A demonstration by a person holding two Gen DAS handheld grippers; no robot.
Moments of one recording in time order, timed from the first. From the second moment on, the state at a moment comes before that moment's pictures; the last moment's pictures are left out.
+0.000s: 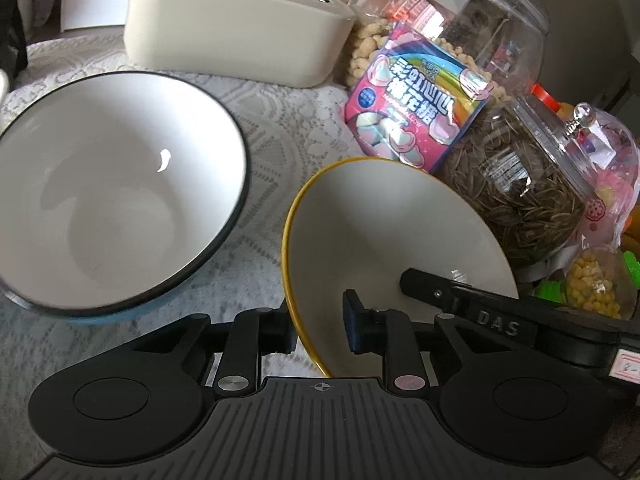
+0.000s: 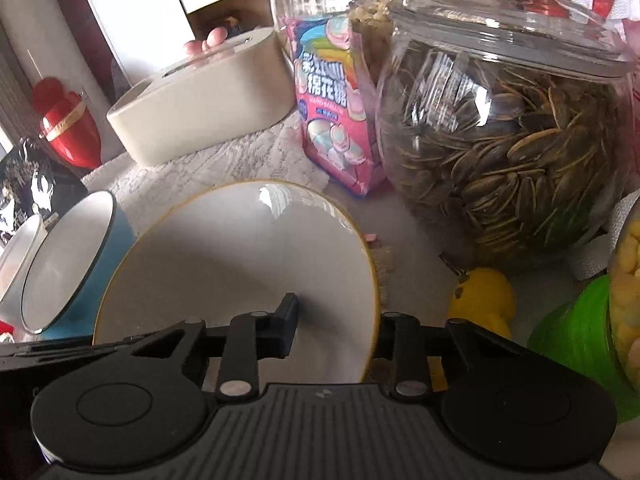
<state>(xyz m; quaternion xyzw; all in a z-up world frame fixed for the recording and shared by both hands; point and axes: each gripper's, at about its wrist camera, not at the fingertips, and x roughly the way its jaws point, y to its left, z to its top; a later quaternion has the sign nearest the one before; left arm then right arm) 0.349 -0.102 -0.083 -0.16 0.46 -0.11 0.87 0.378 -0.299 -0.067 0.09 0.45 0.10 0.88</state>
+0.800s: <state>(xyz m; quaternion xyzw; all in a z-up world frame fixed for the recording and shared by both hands) 0.209 0.001 -0.069 -0.19 0.44 -0.03 0.88 0.282 -0.182 -0.059 -0.02 0.48 0.25 0.84</state>
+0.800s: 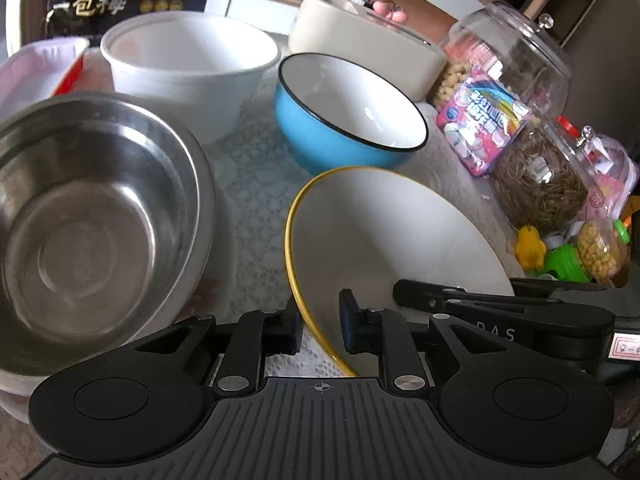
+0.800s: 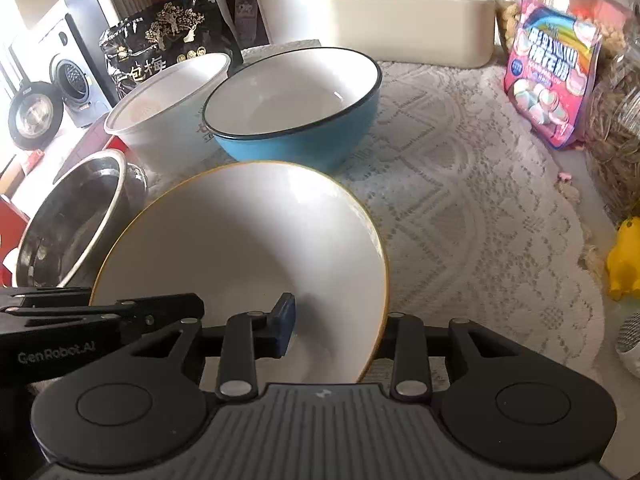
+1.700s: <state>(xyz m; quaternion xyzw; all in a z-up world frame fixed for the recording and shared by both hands) 0.201 0.006 -0.062 -0.18 0.45 -0.04 0.88 0.295 -0.177 -0.056 -0.02 0.48 0.22 0.85</state>
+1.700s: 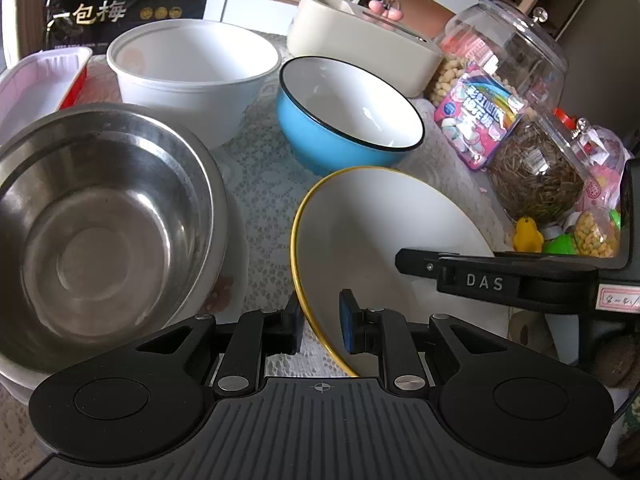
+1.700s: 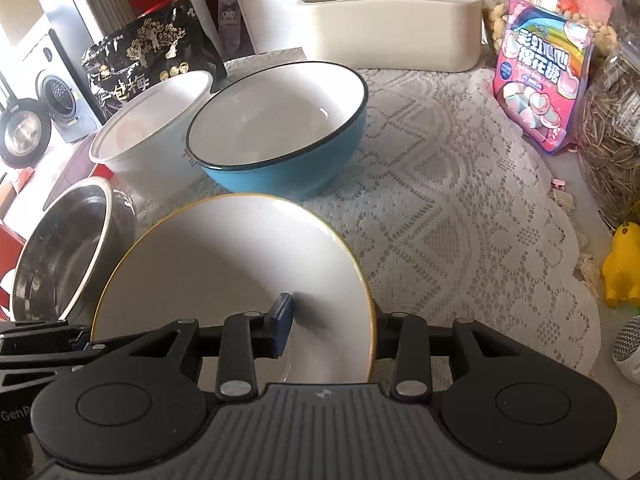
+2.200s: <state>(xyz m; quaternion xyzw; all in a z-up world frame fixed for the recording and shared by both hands) 0.199 0.011 -0.059 -0.17 0.45 -0.03 0.88 0.288 -0.167 -0.057 -0.04 0.48 0.23 0.85</state>
